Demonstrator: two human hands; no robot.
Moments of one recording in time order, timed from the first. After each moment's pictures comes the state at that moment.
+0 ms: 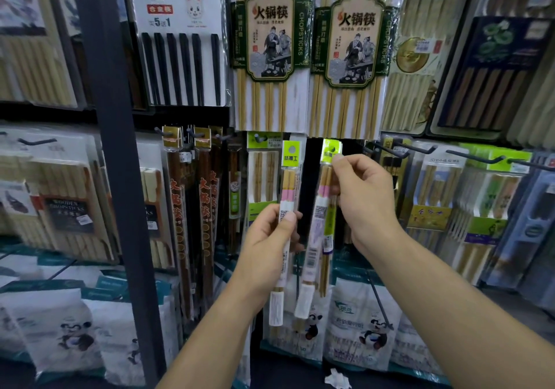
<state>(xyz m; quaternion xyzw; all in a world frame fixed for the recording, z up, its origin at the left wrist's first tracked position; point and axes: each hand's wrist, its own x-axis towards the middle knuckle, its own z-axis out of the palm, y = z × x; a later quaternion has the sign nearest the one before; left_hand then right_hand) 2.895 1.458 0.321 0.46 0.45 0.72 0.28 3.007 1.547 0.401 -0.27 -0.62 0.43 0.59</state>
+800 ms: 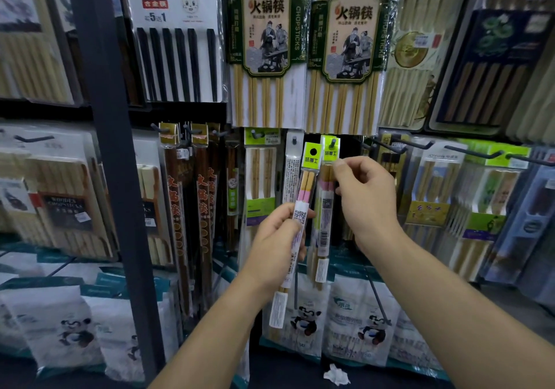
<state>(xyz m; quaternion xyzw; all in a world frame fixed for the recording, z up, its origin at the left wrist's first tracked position) 2.908 1.461 0.328 0.46 0.48 0.68 0.31 3.016 1.555 0.390 -0.30 -0.65 0.36 0.60</state>
